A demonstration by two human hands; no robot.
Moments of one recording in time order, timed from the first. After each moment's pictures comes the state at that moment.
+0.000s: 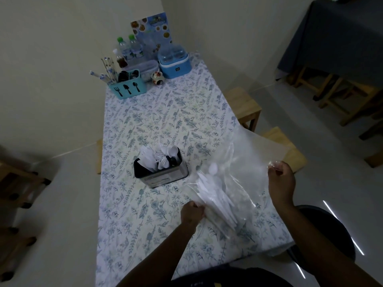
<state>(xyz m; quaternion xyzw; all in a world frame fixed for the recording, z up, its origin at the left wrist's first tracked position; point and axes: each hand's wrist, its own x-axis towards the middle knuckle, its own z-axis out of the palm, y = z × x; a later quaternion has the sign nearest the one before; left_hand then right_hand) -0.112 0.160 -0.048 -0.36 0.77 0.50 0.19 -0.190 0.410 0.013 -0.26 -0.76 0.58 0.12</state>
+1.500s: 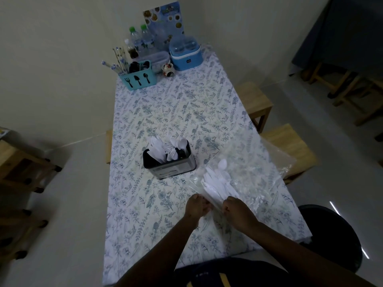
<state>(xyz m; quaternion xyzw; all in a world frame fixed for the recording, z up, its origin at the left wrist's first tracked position) -0.111 0.152 -0.045 -0.42 0.57 0.68 0.18 -0.118 0.317 -0.053 0.19 -0.92 0.26 -0.22</state>
